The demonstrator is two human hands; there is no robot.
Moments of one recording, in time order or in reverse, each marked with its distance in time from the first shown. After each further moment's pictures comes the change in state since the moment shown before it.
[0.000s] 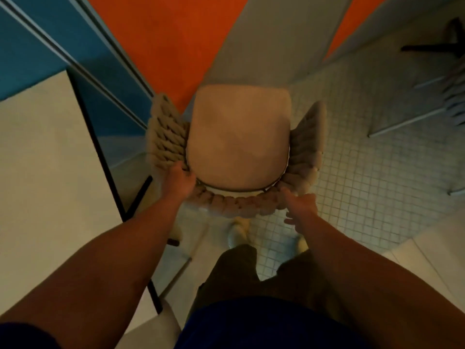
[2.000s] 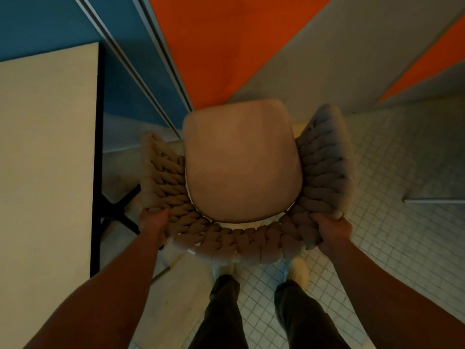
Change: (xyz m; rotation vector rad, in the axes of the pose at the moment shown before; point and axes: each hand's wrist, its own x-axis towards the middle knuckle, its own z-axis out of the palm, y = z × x) left_hand 0.034 -0.096 0.063 -0.753 0.335 -0.733; right_hand 0.144 -0.065 -0.003 0.279 -0.057 -0.129
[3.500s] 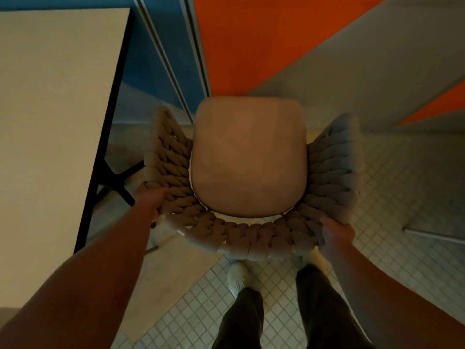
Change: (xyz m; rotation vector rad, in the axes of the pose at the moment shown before) left_hand -0.024 0.002 0.001 -0.213 -0.030 -0.040; right_hand 0.016 -0.023 -0.006 -0.060 -0.052 0.016
